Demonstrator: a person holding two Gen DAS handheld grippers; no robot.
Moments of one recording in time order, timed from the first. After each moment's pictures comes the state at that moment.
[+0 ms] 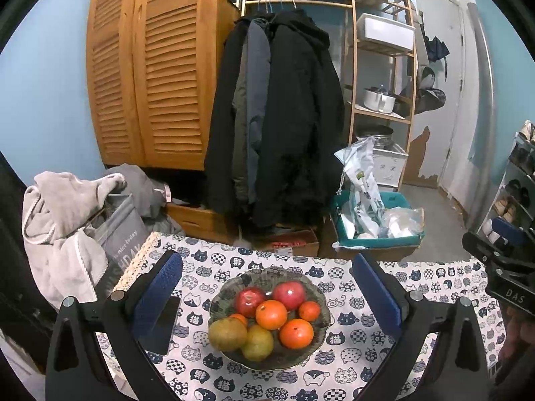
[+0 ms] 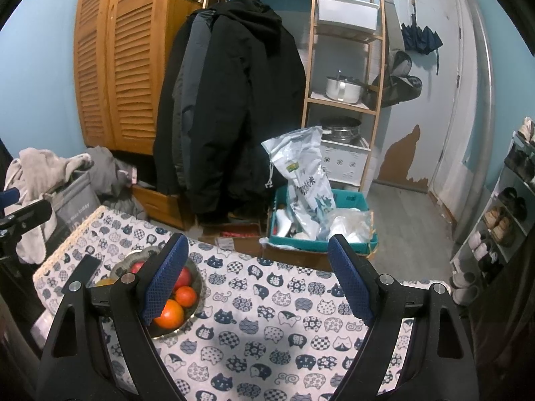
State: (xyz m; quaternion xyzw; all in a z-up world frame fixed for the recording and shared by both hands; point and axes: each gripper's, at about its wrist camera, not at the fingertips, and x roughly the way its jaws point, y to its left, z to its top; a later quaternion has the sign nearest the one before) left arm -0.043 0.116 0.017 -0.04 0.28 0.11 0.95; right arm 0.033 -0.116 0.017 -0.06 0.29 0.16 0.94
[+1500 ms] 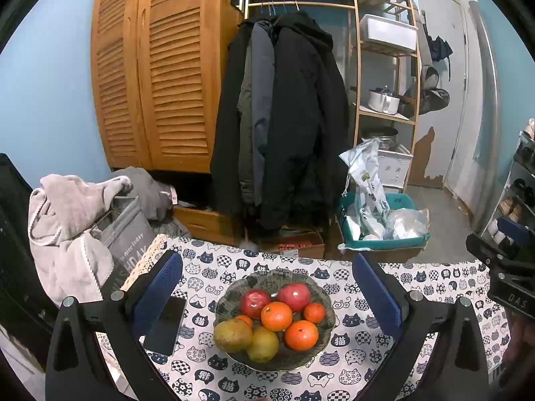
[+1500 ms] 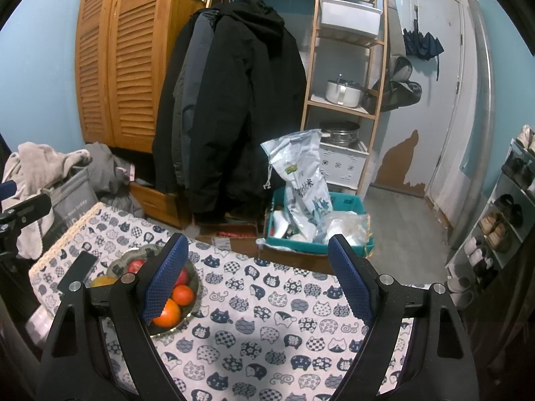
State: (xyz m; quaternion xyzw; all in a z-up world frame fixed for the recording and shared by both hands) left arm -0.041 0.118 0.021 -0.03 0.28 0.11 0.95; right arm 0.031 -0.113 0.018 -0.07 0.29 0.16 0.94
